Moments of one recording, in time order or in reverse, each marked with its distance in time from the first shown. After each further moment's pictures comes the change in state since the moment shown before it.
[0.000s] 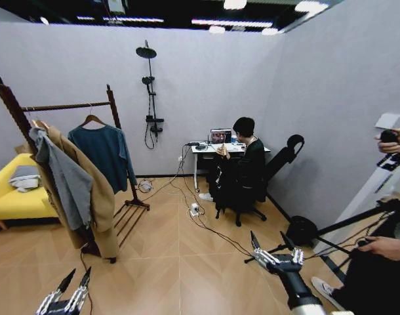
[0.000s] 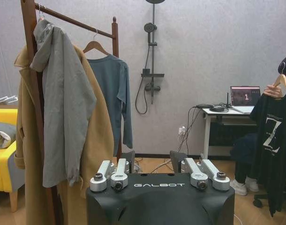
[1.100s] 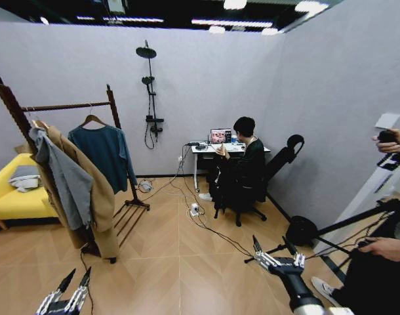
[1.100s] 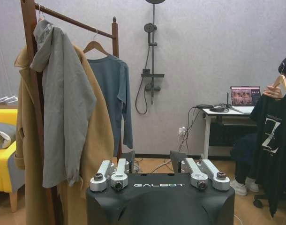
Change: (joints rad) left arm 0.000 0.000 0.000 0.000 0.000 0.000 0.000; right arm -0.001 -0.003 0.010 0.000 0.011 -0.063 0.032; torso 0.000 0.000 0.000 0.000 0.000
